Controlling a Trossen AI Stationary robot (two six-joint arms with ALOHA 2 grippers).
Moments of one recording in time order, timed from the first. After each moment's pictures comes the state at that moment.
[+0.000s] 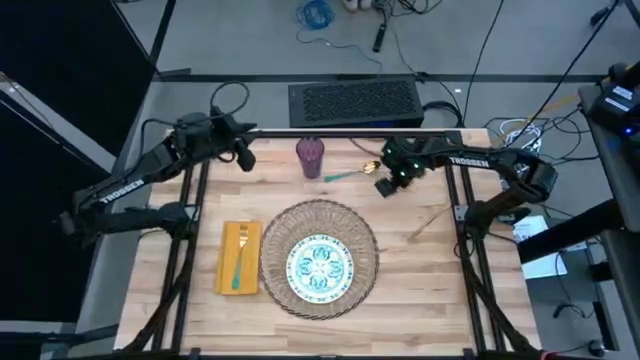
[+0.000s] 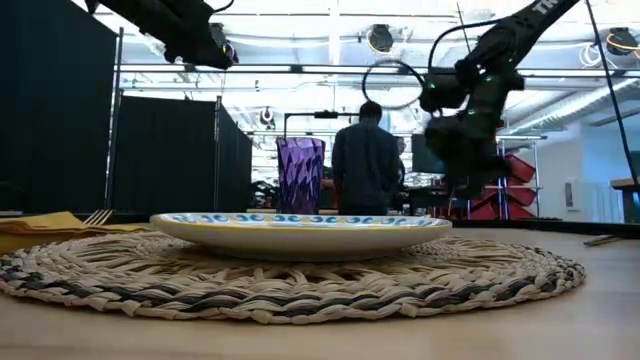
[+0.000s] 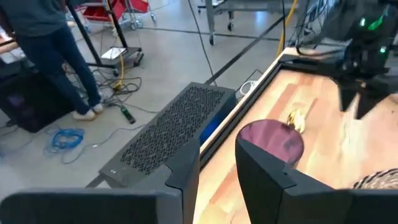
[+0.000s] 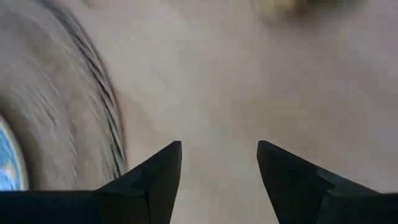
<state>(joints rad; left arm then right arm) 0.64 0.88 0.84 -0.25 -0.02 0.16 -0.57 1.45 0.86 -0.80 -0.26 0.44</state>
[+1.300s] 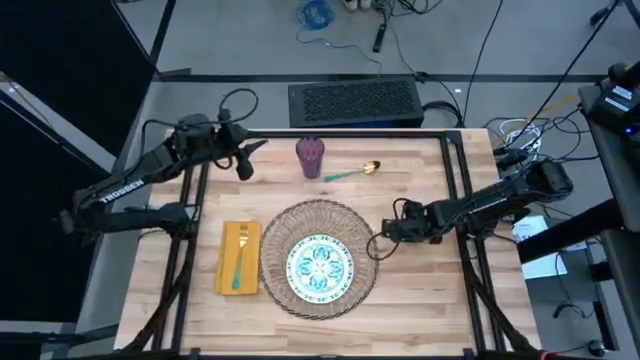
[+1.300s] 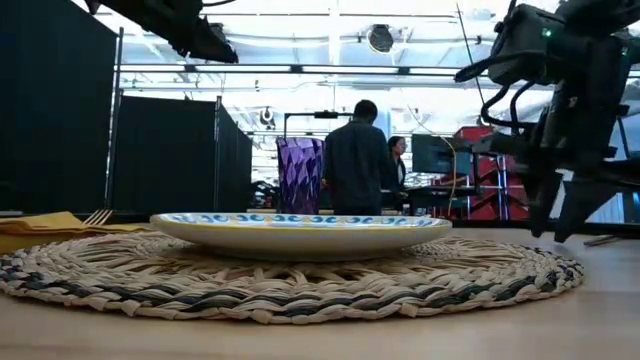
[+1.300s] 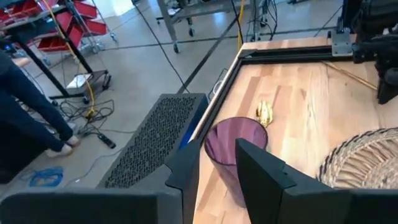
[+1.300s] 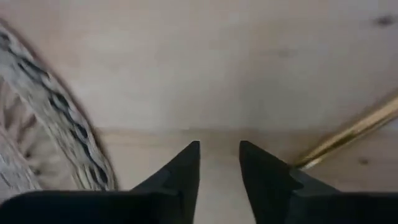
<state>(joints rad) 0.61 0.88 0.84 -0.27 0.12 0.33 0.21 1.32 0.56 -0.59 0.13 1.82</state>
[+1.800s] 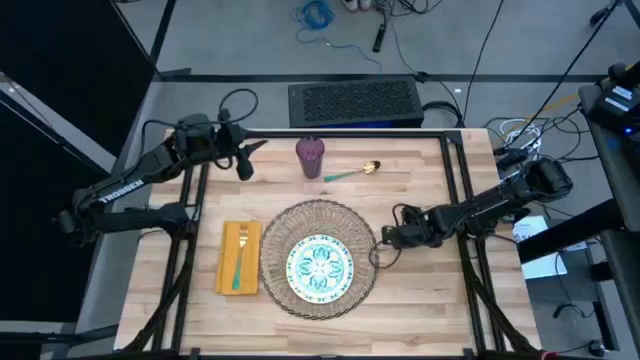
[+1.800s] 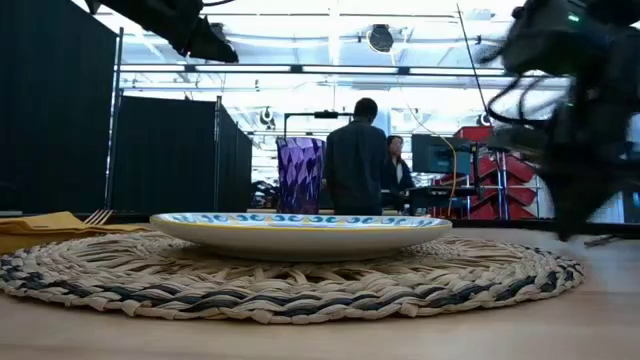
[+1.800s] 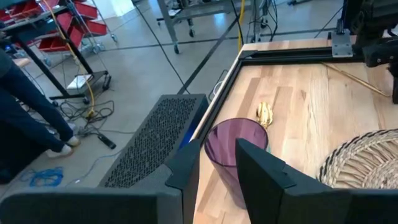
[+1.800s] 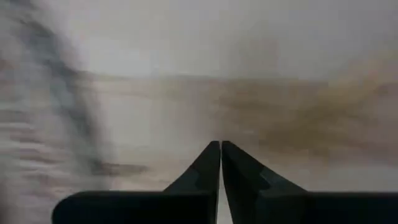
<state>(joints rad) 0.61 0.88 0.84 -0.26 0.12 0.33 0.24 1.31 0.57 -0.57 0.17 1.79</state>
